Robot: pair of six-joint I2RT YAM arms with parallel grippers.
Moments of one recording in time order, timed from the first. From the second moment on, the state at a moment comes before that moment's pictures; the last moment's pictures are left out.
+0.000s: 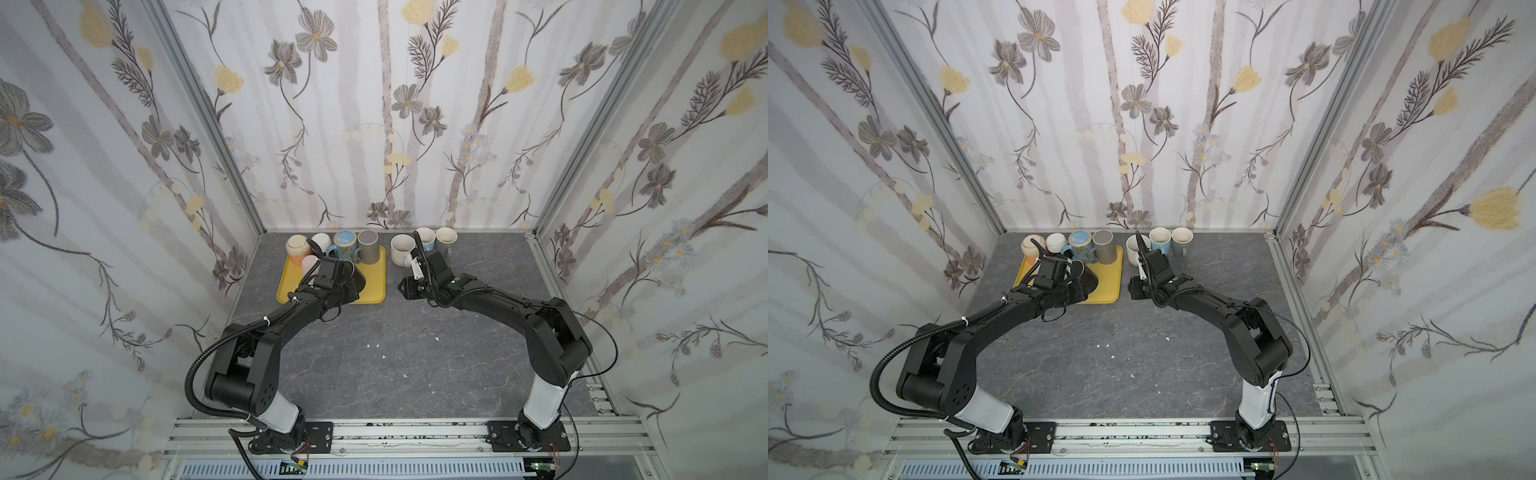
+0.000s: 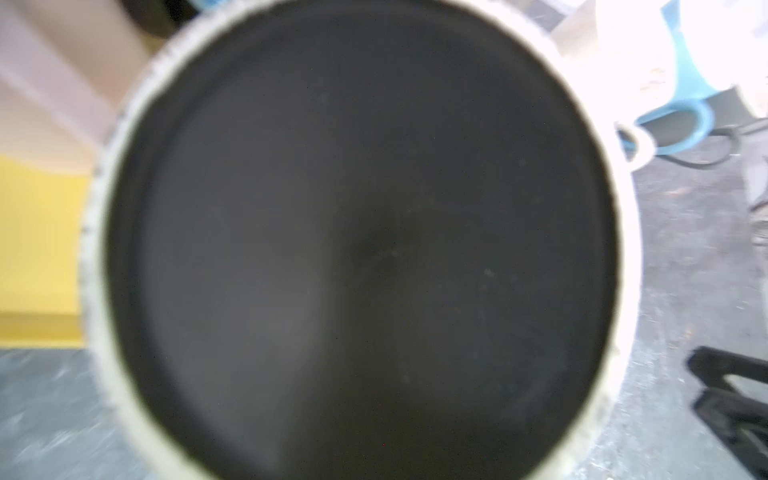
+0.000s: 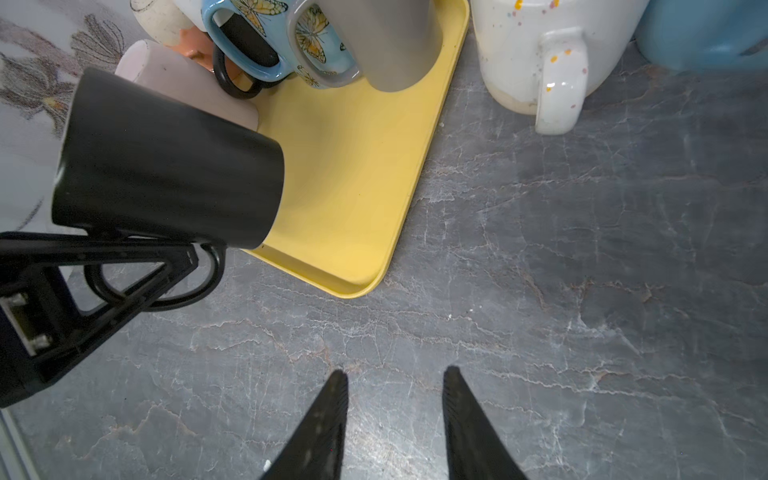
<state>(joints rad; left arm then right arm) -0.31 1.56 0.95 -0.20 0.14 -0.52 0.65 1.82 1.27 -0.21 -0.14 0.47</state>
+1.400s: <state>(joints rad) -0.17 1.34 0.63 0.74 0.81 -1.02 0.70 1.80 1.10 0.64 -0.58 1.05</state>
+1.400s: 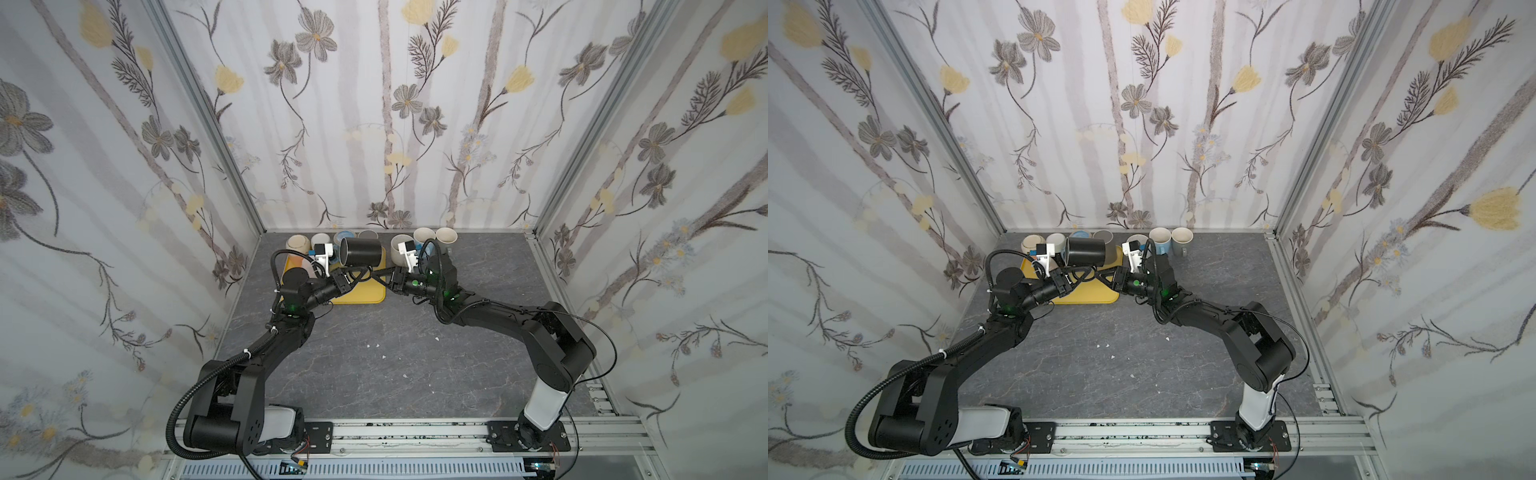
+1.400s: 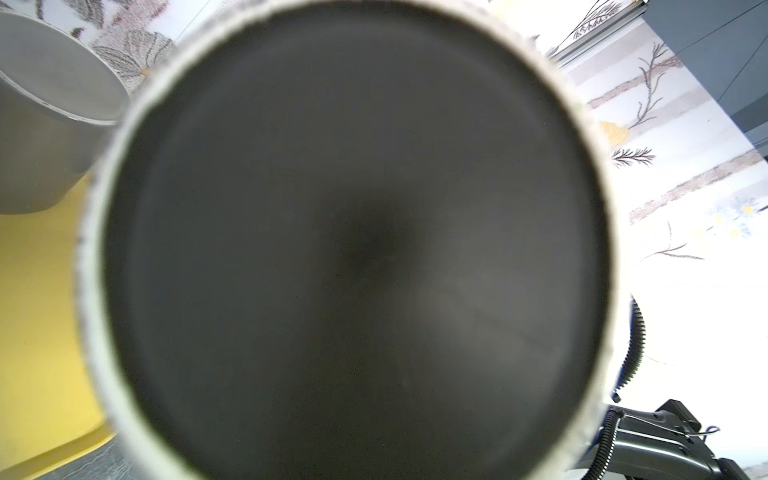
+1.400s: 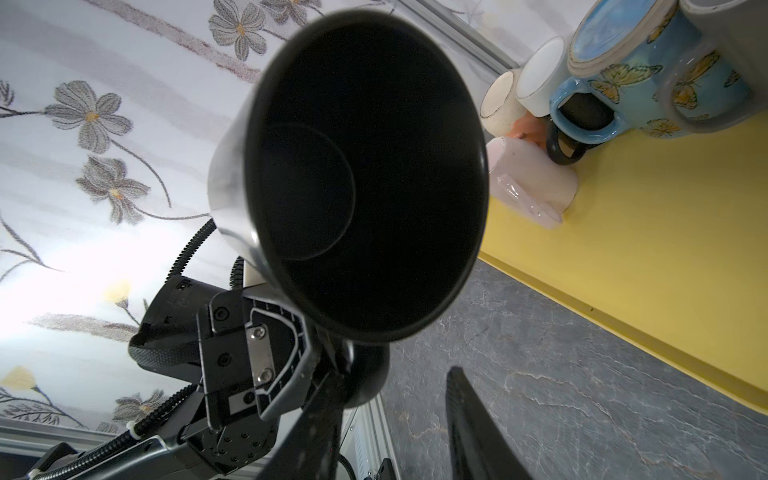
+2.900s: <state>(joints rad) -0.18 1.29 0.63 0.77 0.89 -0.94 0.70 1.70 1.00 0.81 -0.47 1.04</state>
